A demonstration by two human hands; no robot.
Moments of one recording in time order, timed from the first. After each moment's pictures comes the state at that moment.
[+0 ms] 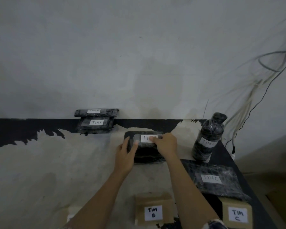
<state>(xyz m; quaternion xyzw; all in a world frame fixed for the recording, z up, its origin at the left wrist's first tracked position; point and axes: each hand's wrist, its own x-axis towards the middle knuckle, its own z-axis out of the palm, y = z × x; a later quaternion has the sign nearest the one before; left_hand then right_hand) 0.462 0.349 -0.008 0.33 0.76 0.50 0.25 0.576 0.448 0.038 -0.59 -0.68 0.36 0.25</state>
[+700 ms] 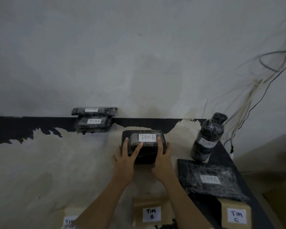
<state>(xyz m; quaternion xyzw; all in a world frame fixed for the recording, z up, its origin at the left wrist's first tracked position) 0.471 0.335 -0.027 0.55 0.83 0.10 0.01 0.599 0.410 -0.026 -0.49 -0.81 0.28 0.17</state>
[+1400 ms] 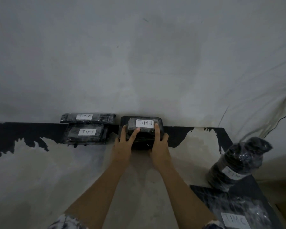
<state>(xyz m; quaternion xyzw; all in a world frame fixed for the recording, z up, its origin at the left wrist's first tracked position) 0.392 0.454 -0.014 0.52 0.85 0.10 0.03 0.503 0.529 -0.031 -0.52 -0.81 0.22 0.17</state>
